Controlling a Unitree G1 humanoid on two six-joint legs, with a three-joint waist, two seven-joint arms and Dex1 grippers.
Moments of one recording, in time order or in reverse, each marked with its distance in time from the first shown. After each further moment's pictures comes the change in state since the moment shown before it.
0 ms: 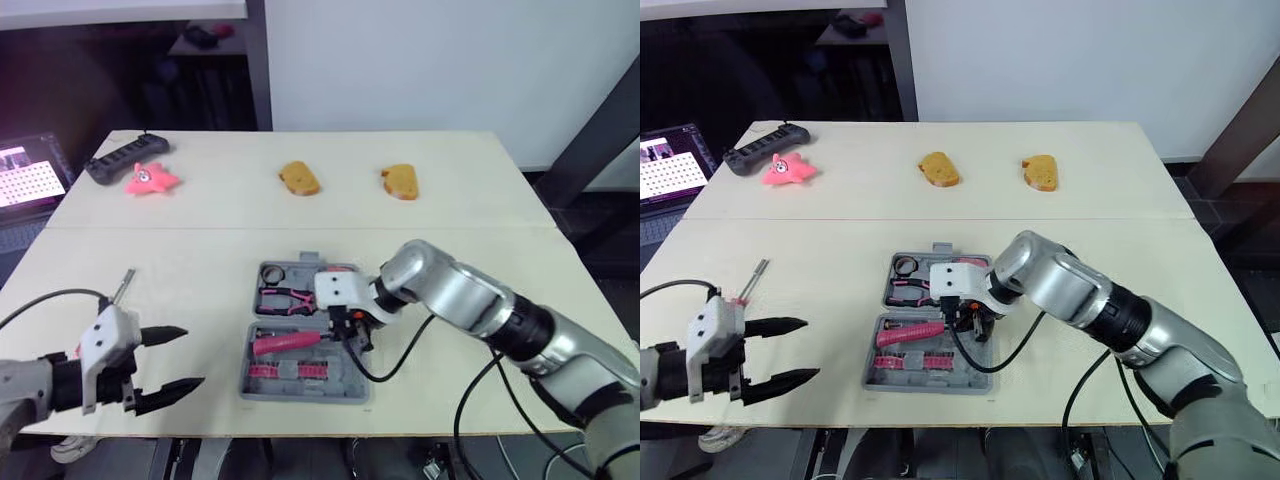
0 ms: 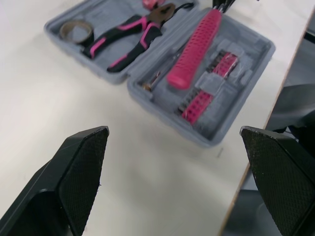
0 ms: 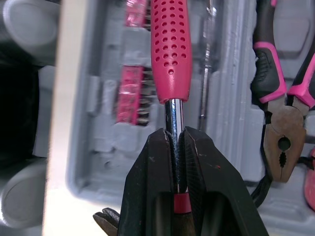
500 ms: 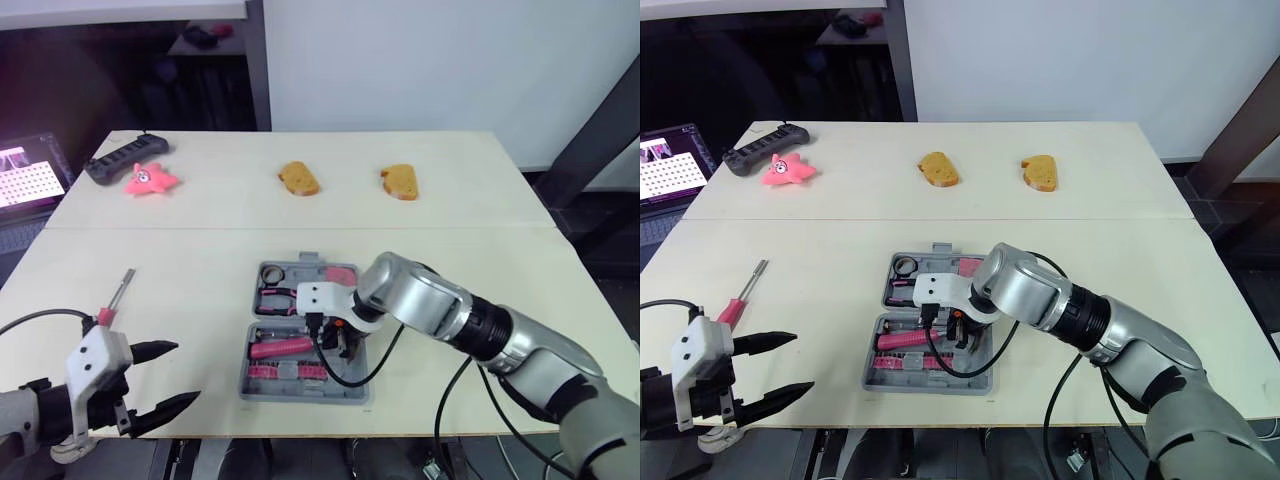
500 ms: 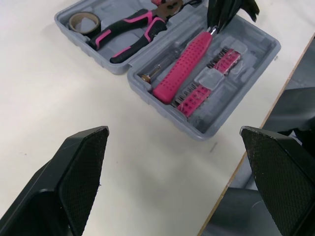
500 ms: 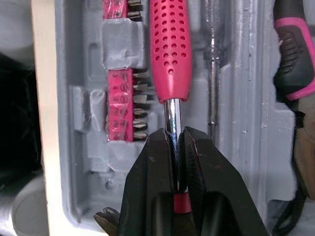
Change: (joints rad) left arm 0.105 -0.048 0.065 -0.090 -0.003 0.006 0.044; right arm -0.015 0.131 0.055 0.062 -0.010 0.178 -0.089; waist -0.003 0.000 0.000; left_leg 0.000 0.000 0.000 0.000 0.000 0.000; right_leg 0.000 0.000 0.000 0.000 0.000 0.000
